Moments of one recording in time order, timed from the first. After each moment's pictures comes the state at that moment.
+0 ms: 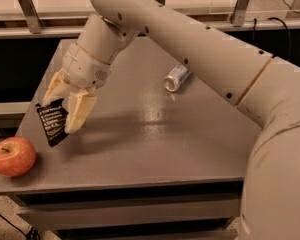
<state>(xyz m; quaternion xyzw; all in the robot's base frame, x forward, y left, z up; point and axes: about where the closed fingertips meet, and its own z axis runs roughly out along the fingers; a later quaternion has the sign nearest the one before) 0.474 0.193 0.883 -0.87 0.32 0.29 0.22</state>
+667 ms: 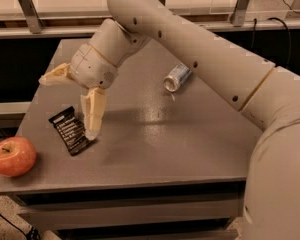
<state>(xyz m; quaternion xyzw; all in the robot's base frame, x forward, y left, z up) 0.473 0.188 0.889 -0.84 0.32 0.36 0.25</state>
